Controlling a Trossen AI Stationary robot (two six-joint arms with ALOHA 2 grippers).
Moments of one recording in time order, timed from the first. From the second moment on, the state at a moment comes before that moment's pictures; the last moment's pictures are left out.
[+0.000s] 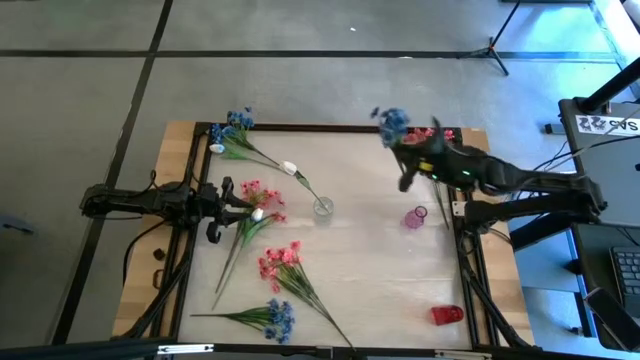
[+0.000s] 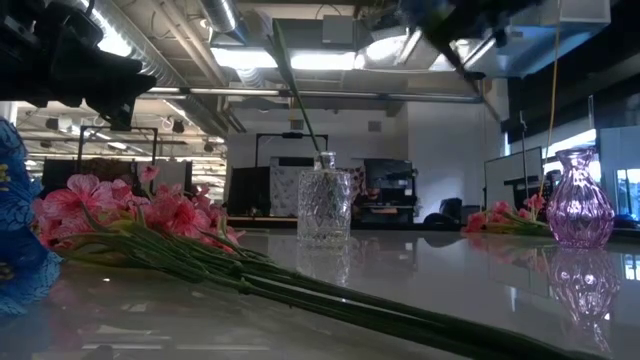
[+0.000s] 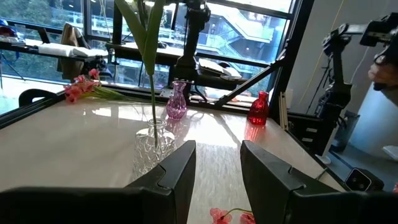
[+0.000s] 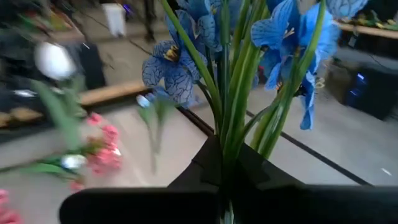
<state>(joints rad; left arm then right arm) -0.06 0.01 0.01 0.01 -0.04 -0.17 -0.08 0.83 0.83 -0.20 0.51 0.09</state>
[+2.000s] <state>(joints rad) -0.06 0.01 0.01 0.01 -0.04 -0.17 0.11 0.03 0.38 -0.38 0.23 0.05</state>
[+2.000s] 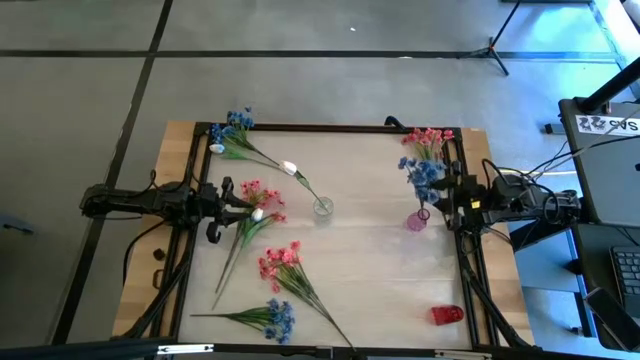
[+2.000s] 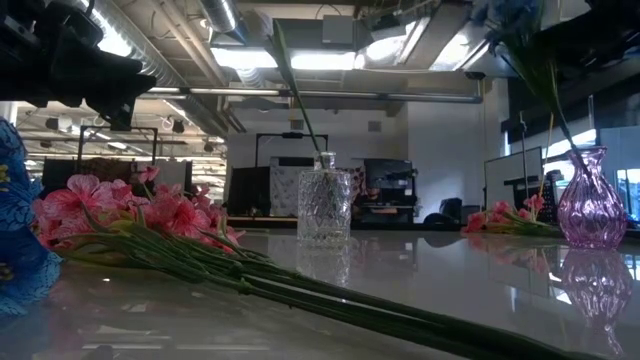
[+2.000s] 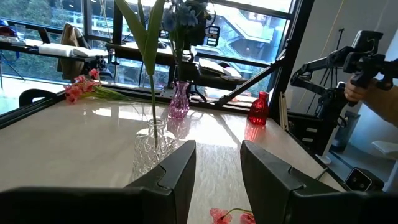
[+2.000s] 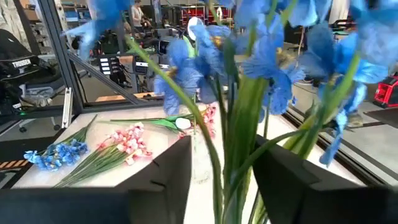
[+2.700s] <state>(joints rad) -0.06 0.01 0.01 0.01 -0.04 -0.17 0.11 0.12 0.47 -0.54 0.28 0.11</state>
